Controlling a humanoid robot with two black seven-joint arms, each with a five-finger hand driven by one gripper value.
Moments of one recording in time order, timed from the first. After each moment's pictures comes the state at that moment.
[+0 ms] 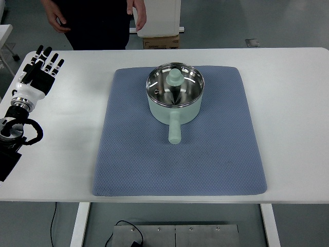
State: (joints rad) left arm -0.81 0.32 -0.73 -0.38 -0.42 -0.47 -0.16; right arm 0.03 0.00 0.69 0.17 0.04 -0.09 -0.04
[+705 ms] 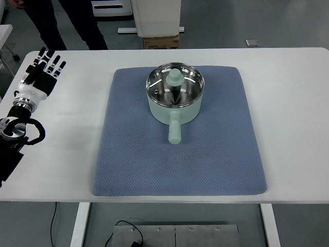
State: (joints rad) left arm -0.82 0.31 -0.73 -0.38 -0.41 -0.44 -0.15; right arm 0.03 0.00 0.69 0.17 0.04 -0.09 -0.04
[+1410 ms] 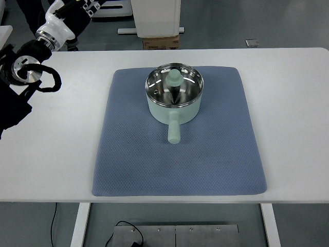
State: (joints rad) left arm -1.17 0.31 -0.52 -0.58 -0.17 -0.40 -0.14; right arm 0.03 0.00 0.69 0.17 0.04 -0.09 -0.04
